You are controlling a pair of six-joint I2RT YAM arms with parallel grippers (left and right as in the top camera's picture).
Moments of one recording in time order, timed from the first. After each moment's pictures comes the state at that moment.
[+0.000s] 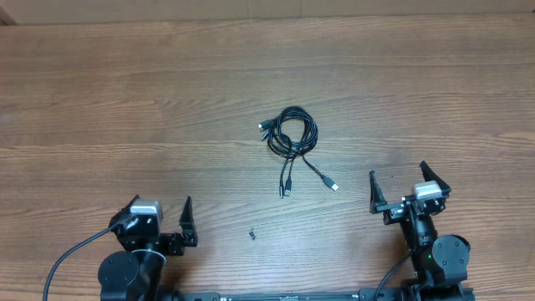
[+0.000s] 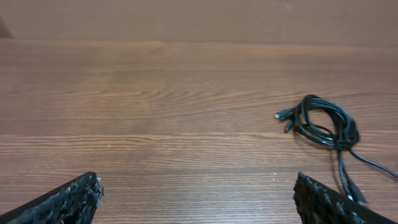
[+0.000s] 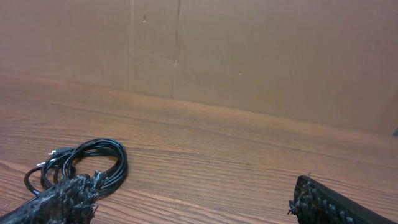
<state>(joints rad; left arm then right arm) 0.00 0.01 0.38 -0.69 0.07 -0.05 0.10 0.01 0.02 -0.03 -0.06 -0.11</state>
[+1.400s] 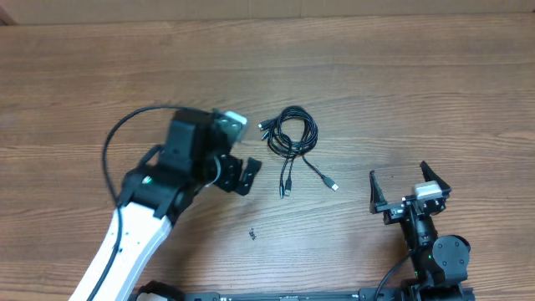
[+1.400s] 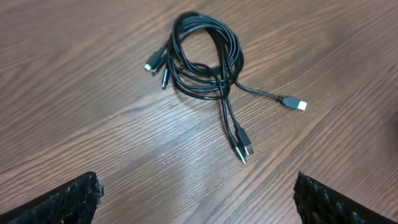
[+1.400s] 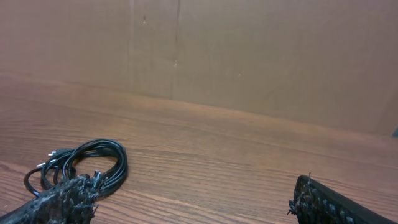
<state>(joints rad) -0.37 1.19 1.01 -0.73 0.23 0.03 0.10 0.01 0.02 -0.03 -0.06 -0.11</state>
